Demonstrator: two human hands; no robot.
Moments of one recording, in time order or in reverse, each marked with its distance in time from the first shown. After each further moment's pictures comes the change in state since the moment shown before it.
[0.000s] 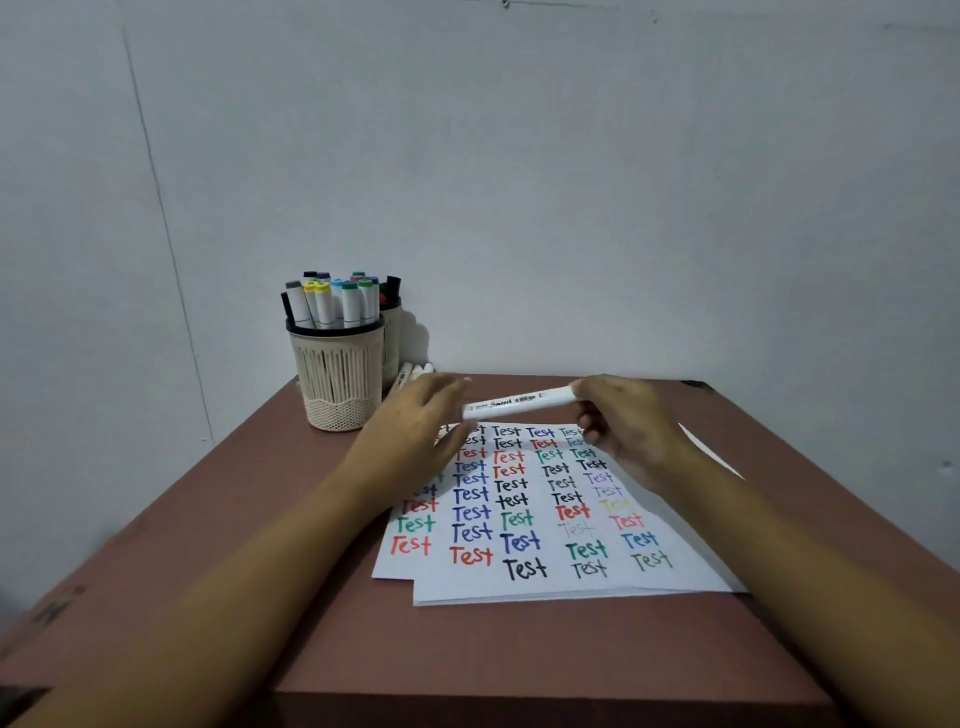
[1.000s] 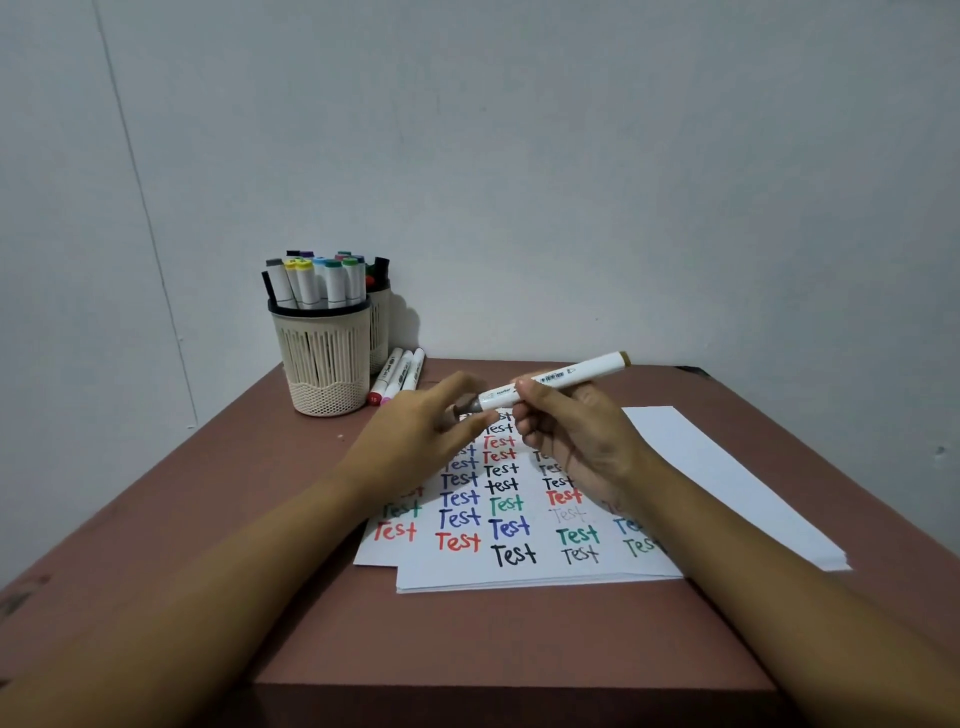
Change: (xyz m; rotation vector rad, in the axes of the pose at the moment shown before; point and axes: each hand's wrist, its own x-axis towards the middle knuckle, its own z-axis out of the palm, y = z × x) left_hand -0.002 0.024 0.001 -0.341 0.072 -0.054; right_hand -0.023 0.012 0.026 0.289 -0.282 -0.012
